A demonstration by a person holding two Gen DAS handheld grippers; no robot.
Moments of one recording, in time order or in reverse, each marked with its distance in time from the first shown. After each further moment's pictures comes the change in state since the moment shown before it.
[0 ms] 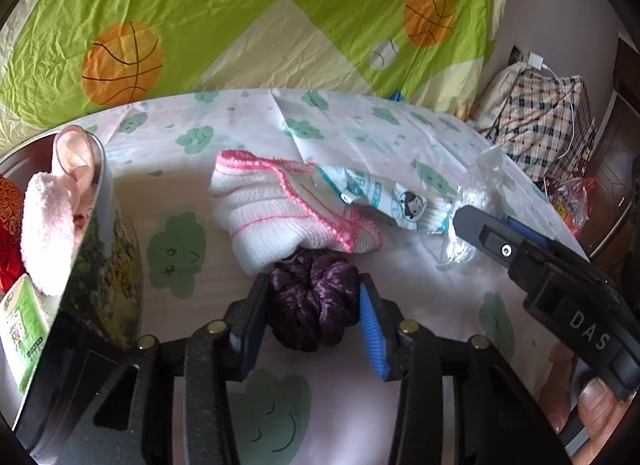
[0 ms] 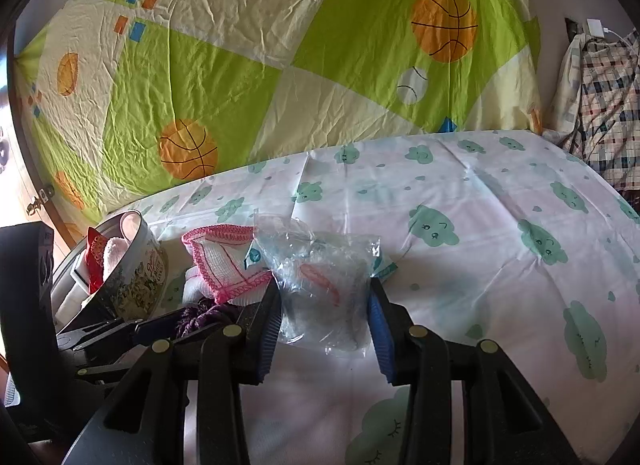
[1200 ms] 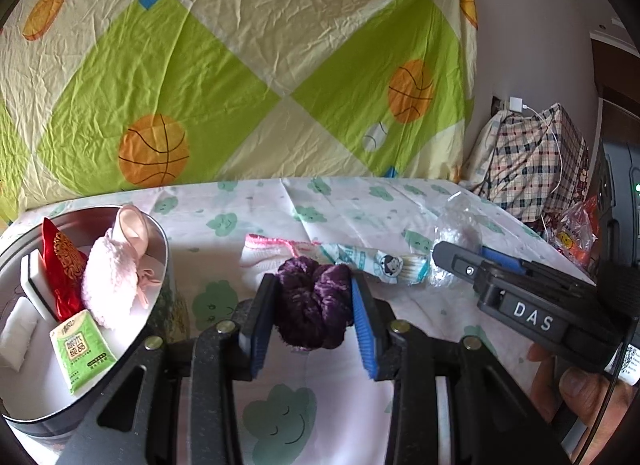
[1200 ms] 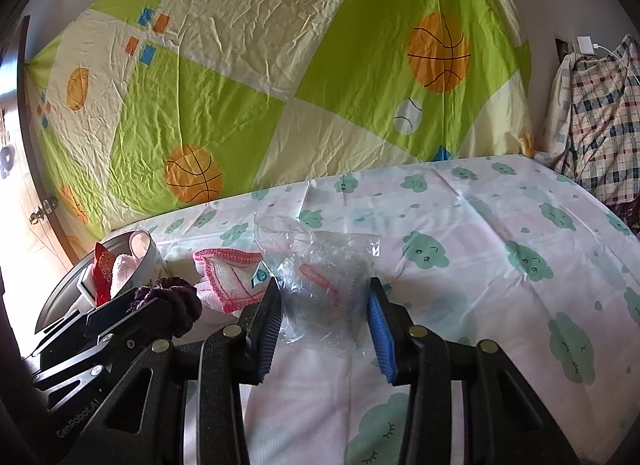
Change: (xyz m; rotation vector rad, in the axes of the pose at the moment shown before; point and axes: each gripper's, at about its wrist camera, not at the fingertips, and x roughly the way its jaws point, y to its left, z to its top) left arm -0.056 -0.012 -0.009 0.063 -0.312 0.058; right arm -0.021 0.001 -0.003 -0.008 -0.109 -0.003
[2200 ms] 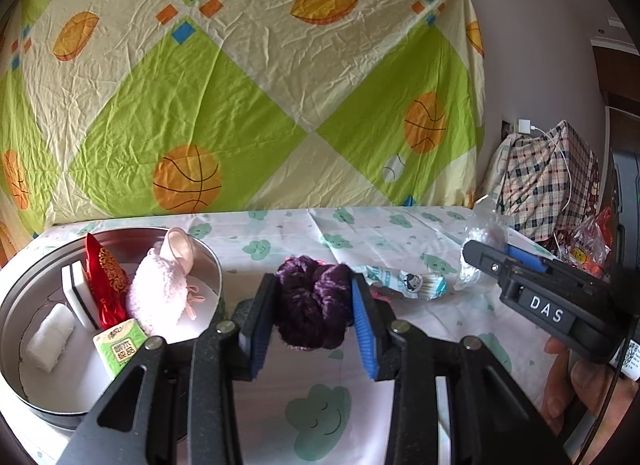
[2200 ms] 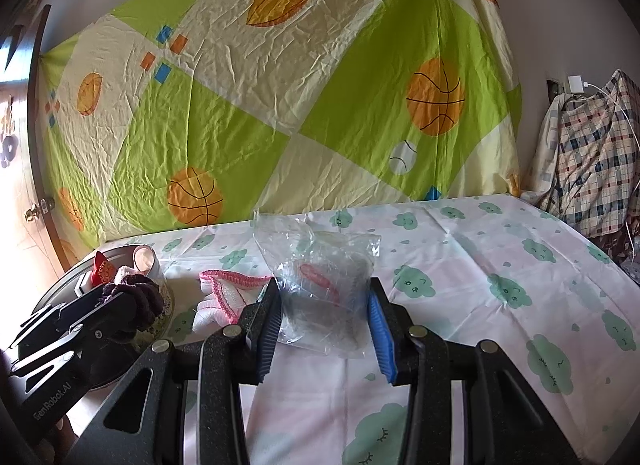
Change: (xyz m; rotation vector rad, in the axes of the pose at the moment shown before) left arm -0.034 0.013 -0.007 -0.001 -0.122 0.074; right arm -0.024 0.013 -0.002 -0.060 -0.134 -0.046
